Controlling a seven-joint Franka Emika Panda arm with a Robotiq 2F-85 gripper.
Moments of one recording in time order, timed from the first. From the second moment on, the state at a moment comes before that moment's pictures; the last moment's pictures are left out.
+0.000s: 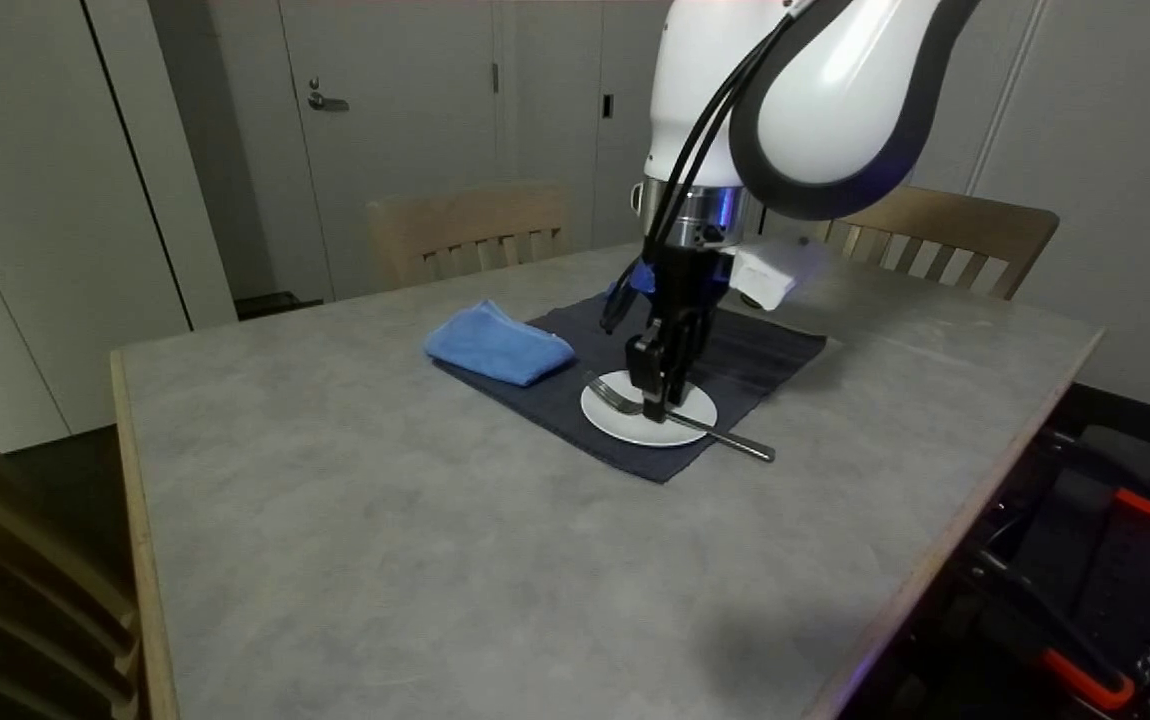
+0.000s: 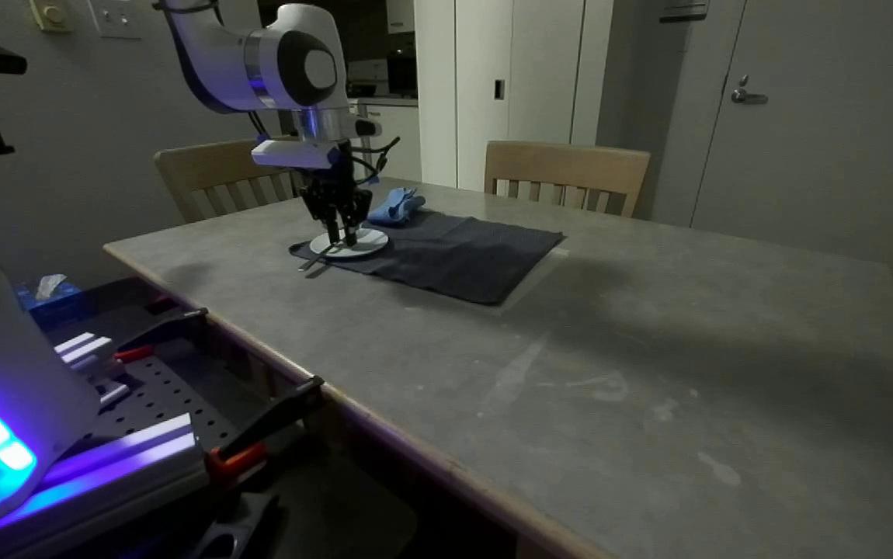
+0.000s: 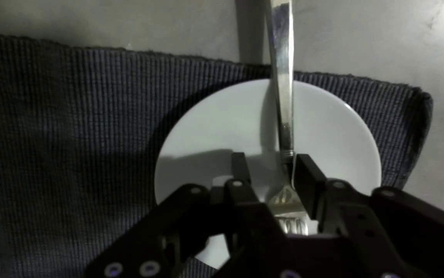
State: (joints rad) arm 0.23 0.38 0.07 -2.41 -0.14 2.83 0.17
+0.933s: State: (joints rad) arm 0.21 0.38 0.08 -2.41 -0.09 2.83 0.13
